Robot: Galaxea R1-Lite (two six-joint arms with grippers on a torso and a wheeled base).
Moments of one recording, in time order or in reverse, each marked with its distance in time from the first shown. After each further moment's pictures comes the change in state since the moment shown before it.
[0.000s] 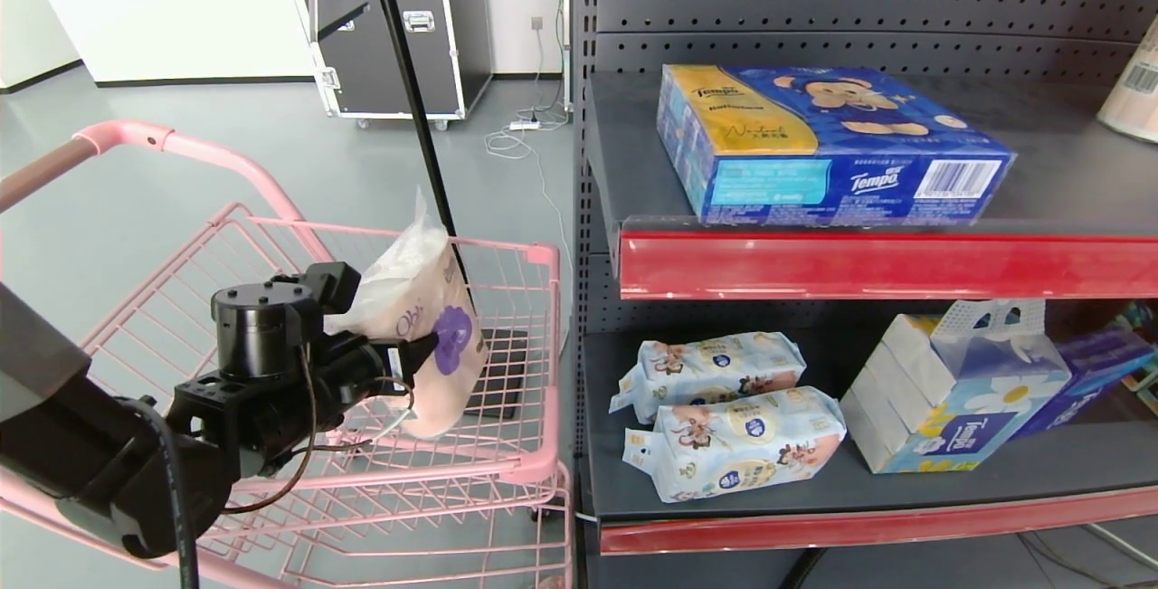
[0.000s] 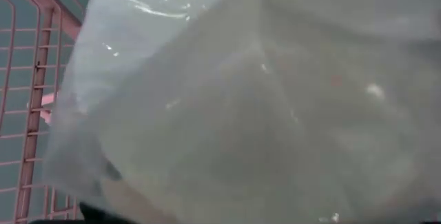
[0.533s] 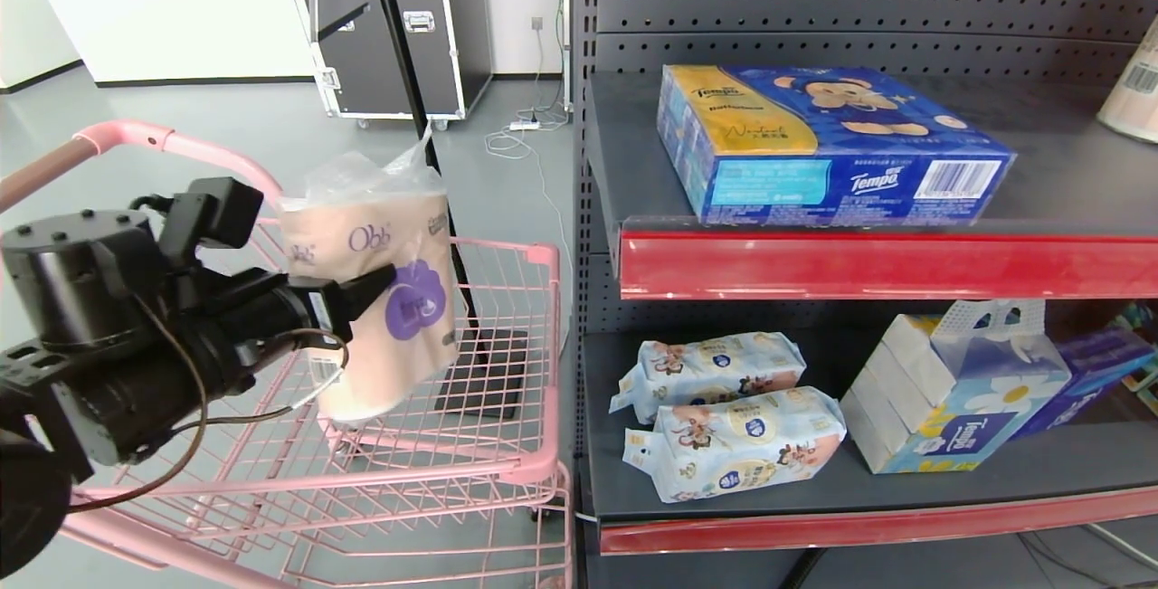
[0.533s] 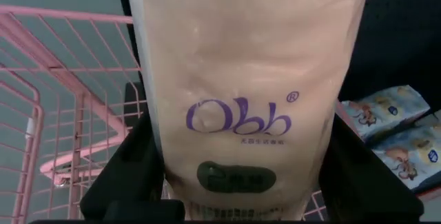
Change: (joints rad) left arm 0.037 -0.351 -0.024 0.166 -0.084 0.056; right arm 0.000 0.000 0.000 0.000 0.003 -0.001
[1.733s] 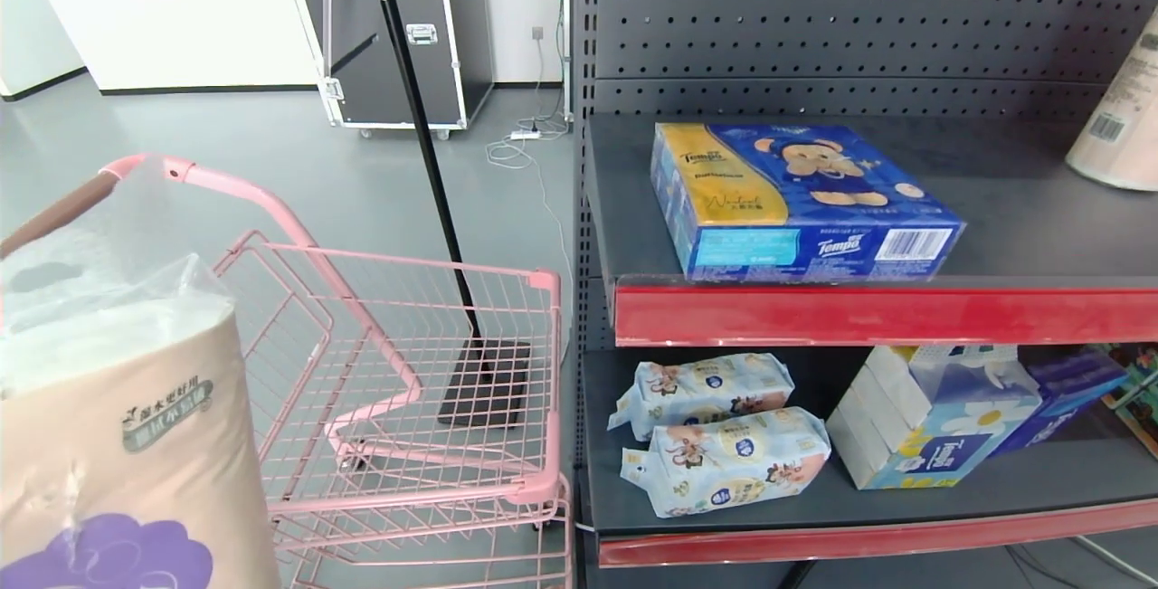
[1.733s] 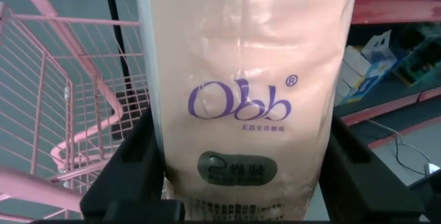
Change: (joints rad) left arm 0.100 -1.139 0.013 1.013 -0.218 0.000; right arm 0.000 0.000 0.000 0.000 -0.008 -0.002
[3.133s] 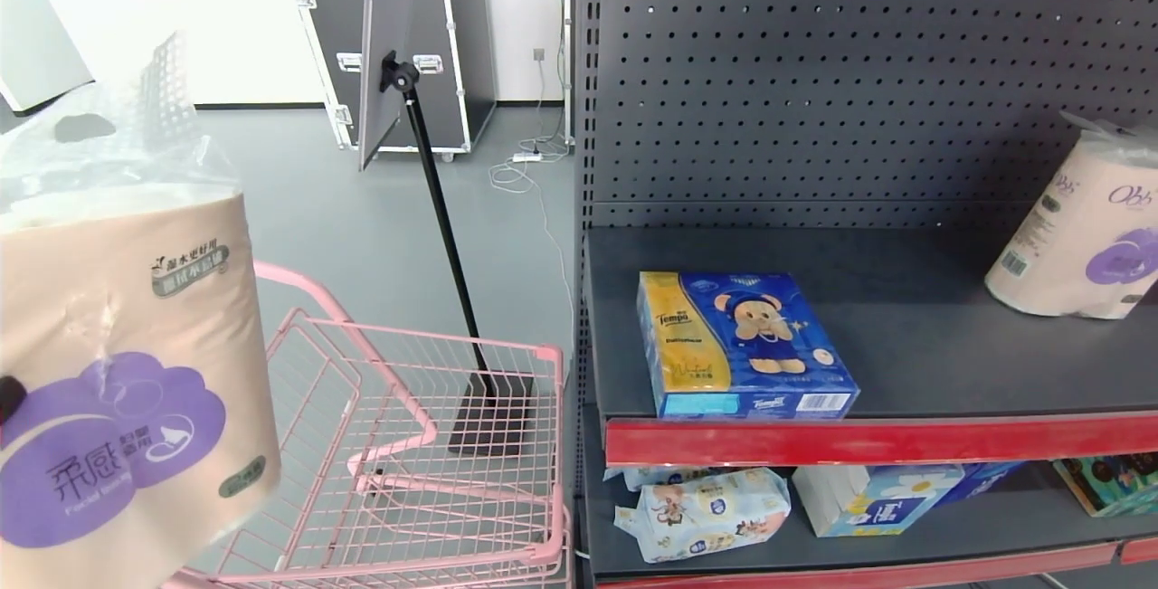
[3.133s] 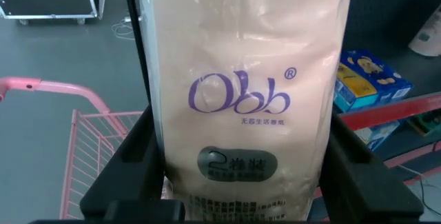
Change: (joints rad) left arm 0.003 0.204 -0.038 -0.231 0.070 0.064; right arm 0.000 0.000 0.000 0.000 0.001 0.004
